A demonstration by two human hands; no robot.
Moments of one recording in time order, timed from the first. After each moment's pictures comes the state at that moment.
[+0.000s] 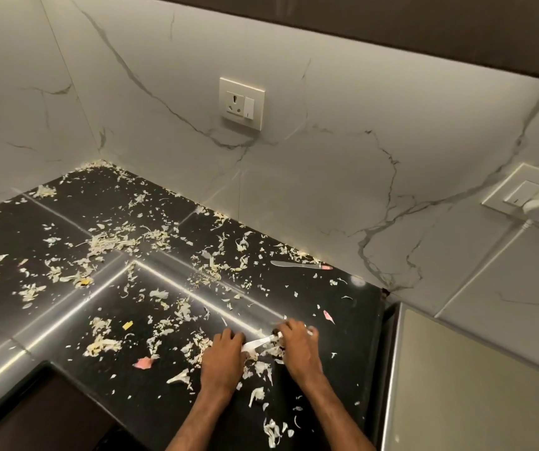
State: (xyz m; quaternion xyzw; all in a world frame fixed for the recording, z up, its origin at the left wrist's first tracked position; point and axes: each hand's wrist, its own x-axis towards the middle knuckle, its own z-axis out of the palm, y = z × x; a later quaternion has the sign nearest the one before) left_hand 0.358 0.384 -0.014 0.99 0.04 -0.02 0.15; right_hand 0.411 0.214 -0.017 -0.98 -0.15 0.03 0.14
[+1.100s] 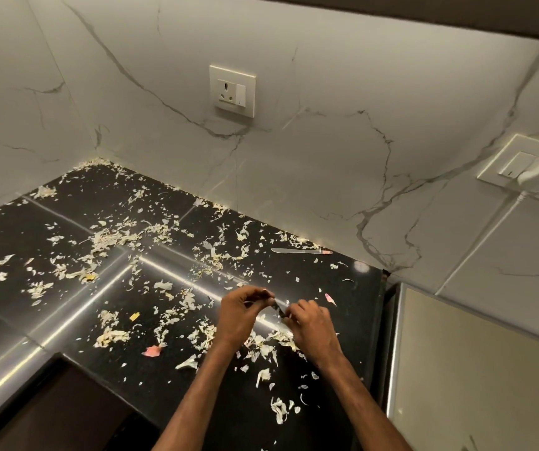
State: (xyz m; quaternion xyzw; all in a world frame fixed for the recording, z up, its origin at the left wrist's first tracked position) left_hand 0.387 0.377 0.050 0.78 0.03 0.07 0.62; right_hand 0.401 0.194 0.015 -0.96 -0.20 -0.09 0.18
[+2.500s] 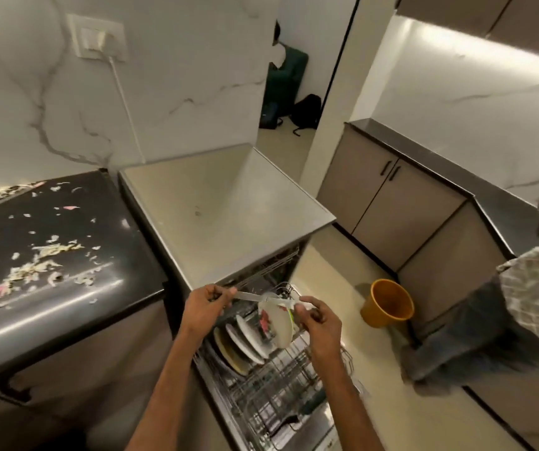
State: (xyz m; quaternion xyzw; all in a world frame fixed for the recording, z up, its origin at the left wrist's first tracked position) left_hand 0.000 0.247 0.034 0.71 -0.25 -0.33 0.57; right_hand -0.218 0.141 0.035 -0.52 0.47 -0.40 0.59
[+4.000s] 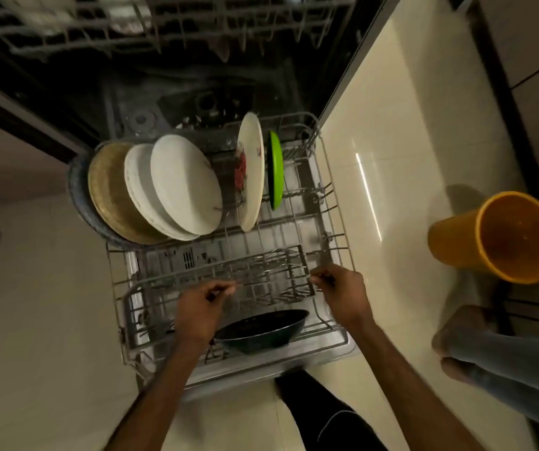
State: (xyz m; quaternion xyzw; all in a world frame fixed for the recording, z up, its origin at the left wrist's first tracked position) left_hand -0.285 0.050 -0.477 0.85 -0.04 -0.29 0.44; right_hand -0.402 -0.192 -0.473 -0.83 0.35 0.06 0.42
